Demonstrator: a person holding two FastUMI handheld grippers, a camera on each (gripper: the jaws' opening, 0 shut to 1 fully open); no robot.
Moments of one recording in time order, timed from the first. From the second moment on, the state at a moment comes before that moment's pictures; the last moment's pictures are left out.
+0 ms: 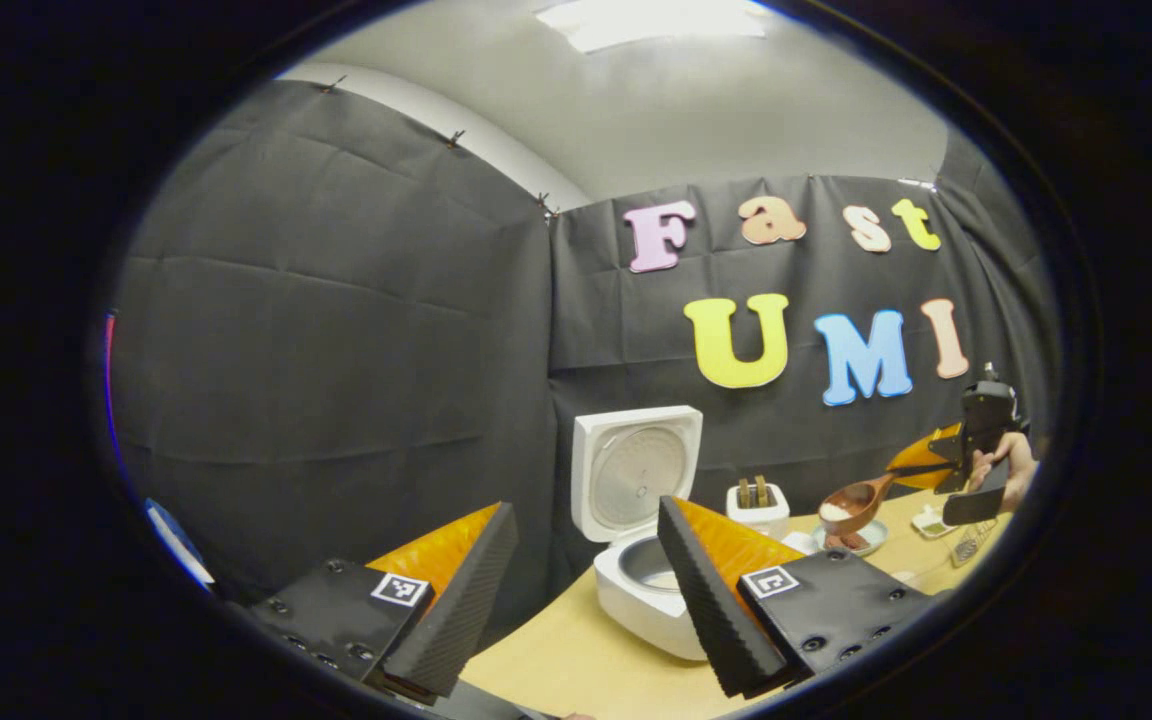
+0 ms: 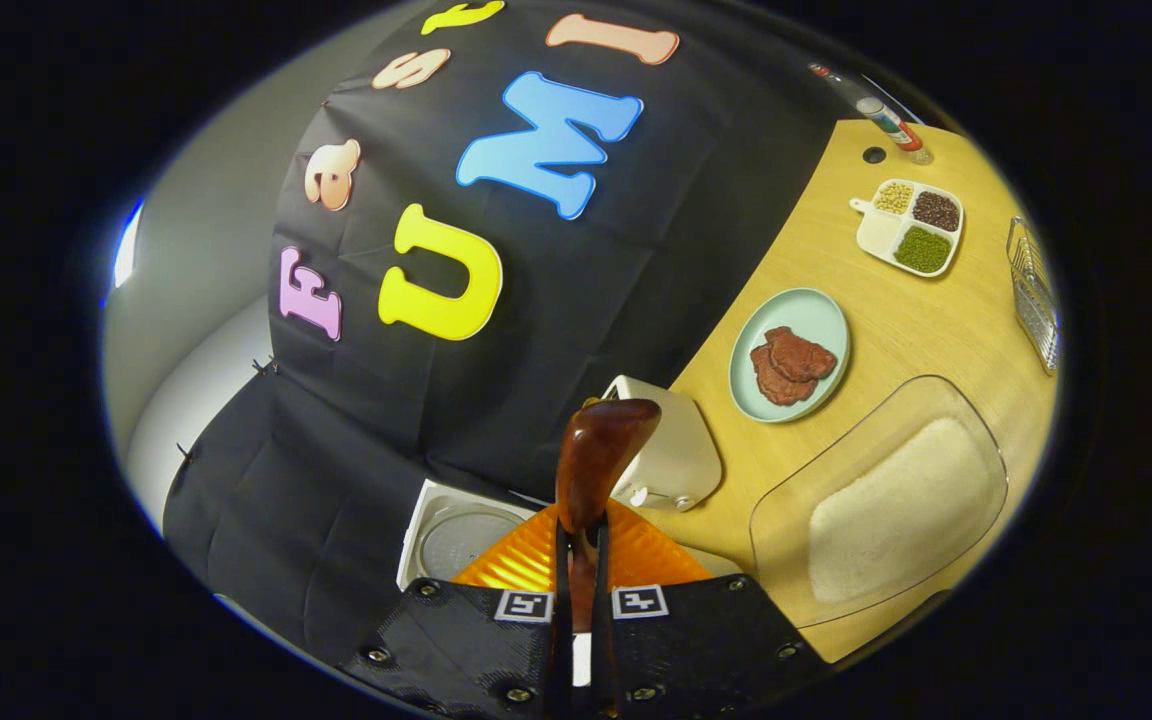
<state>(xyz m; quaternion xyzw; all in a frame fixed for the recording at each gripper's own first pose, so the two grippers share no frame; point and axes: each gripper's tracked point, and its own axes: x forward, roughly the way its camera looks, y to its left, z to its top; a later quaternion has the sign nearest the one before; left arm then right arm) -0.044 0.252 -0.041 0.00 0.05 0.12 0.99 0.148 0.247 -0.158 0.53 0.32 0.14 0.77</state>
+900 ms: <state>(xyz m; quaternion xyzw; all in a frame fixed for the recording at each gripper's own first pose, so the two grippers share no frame) -0.102 0.348 -0.070 -0.01 0.08 0.21 0.97 0.177 0.415 -0.171 0.42 0.34 0.22 0.81</state>
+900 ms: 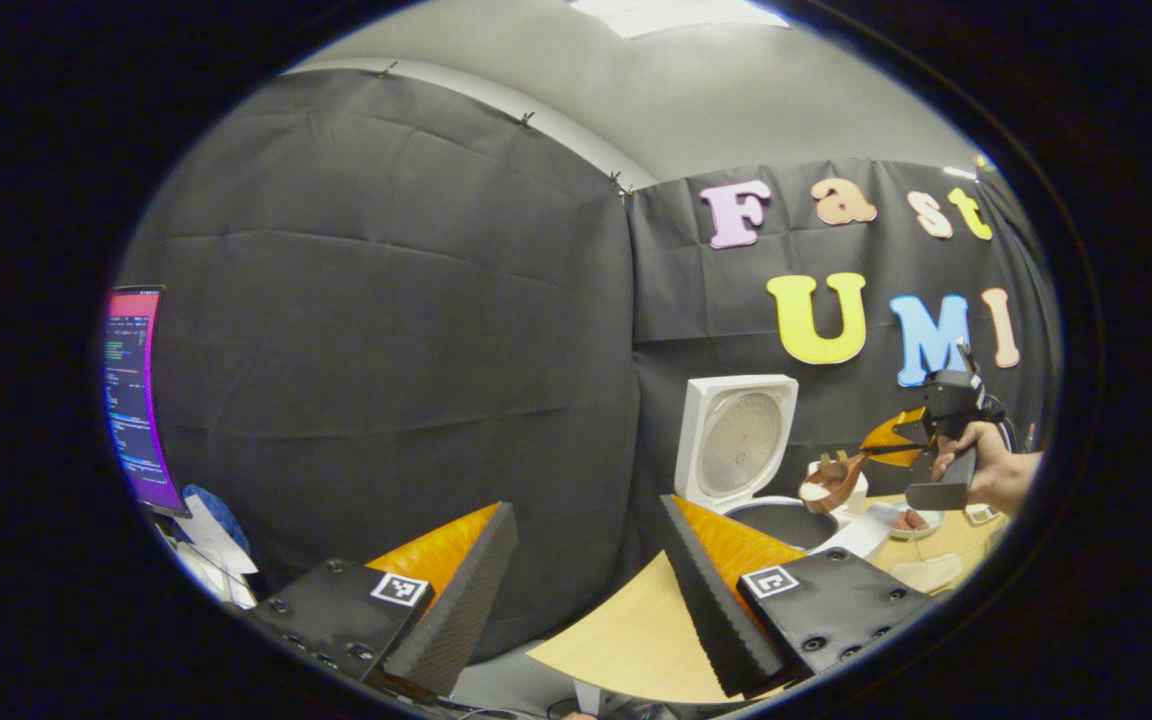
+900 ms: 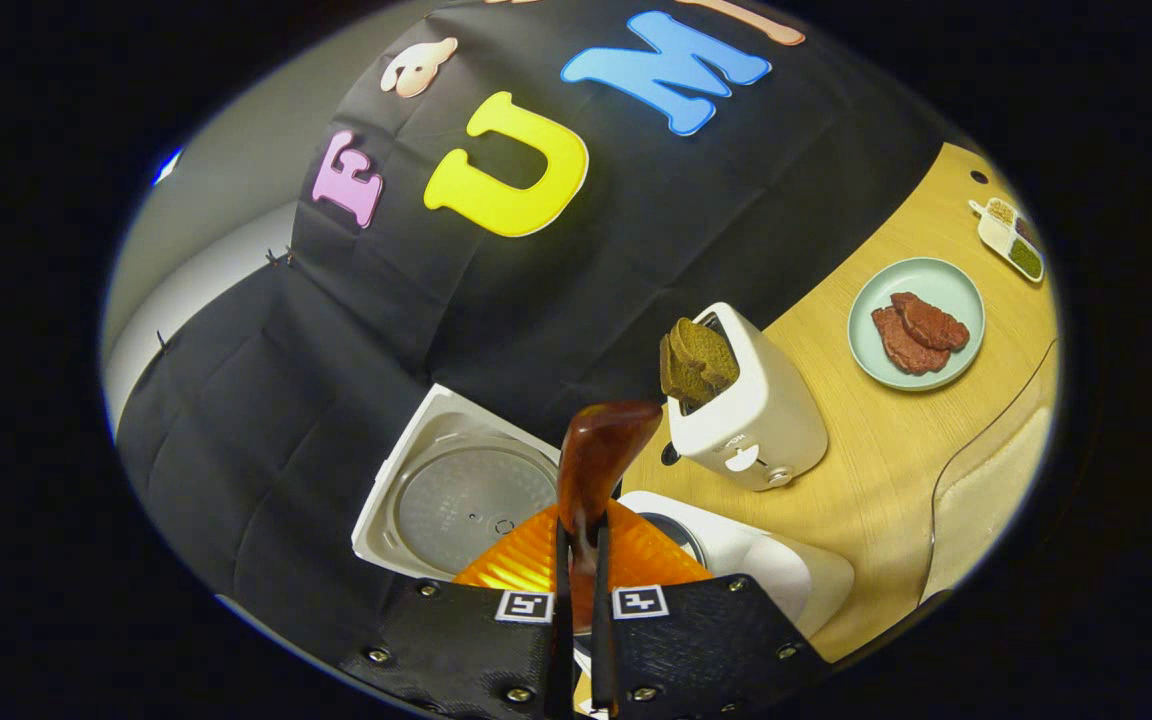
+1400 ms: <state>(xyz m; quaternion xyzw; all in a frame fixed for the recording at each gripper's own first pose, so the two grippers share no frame) -0.122 0.369 -0.077 -0.01 0.10 0.25 0.96 0.164 0.475 -0.211 0.21 0.35 0.27 0.87</state>
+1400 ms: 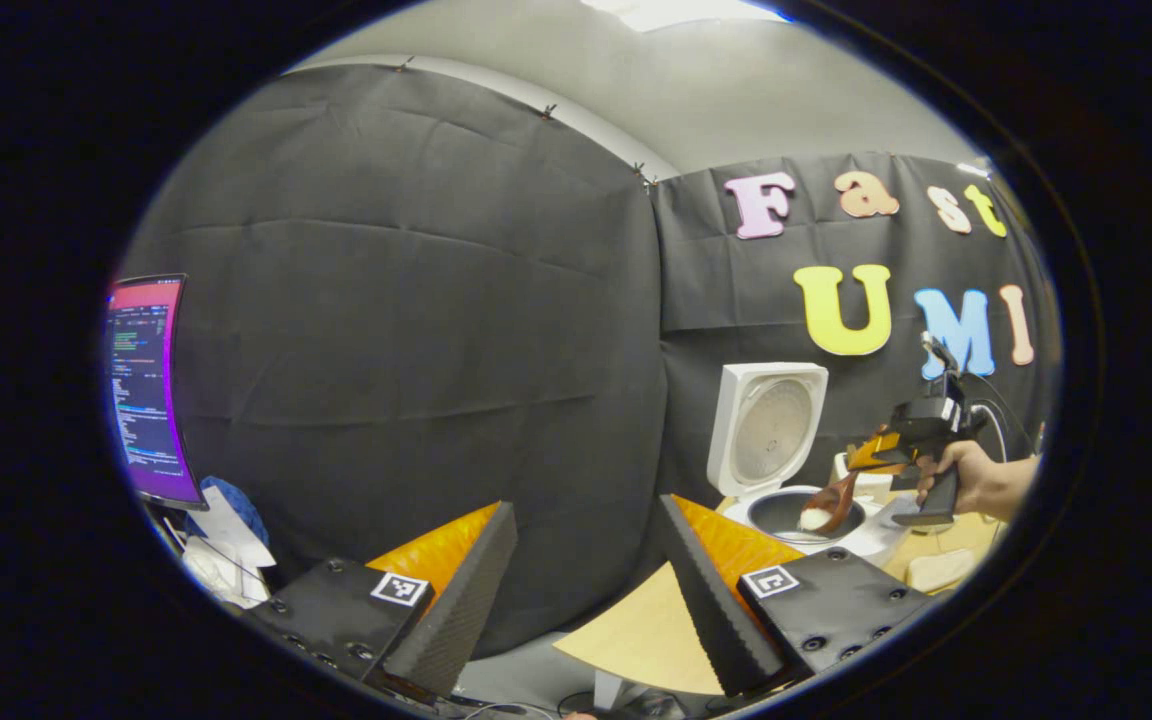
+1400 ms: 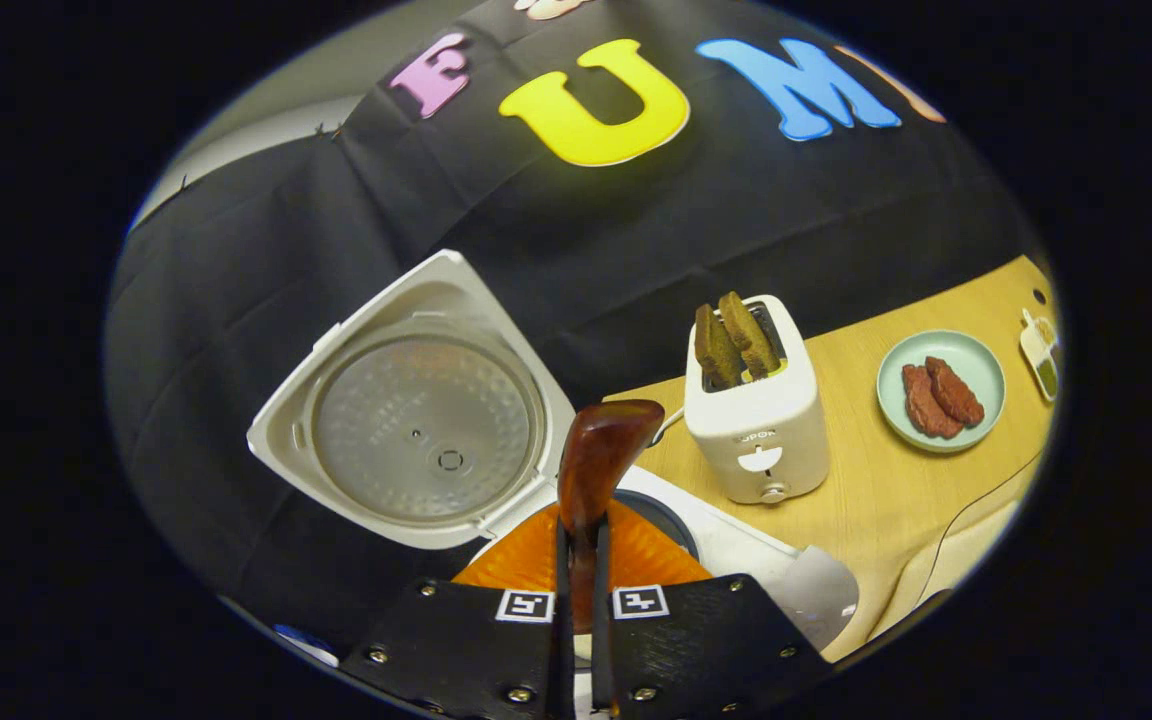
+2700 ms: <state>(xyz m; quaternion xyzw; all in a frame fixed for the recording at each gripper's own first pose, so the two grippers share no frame) -0.122 0.357 -0.070 -0.03 0.08 0.24 0.97 0.145 0.473 -0.149 -0.09 0.18 0.35 0.91</state>
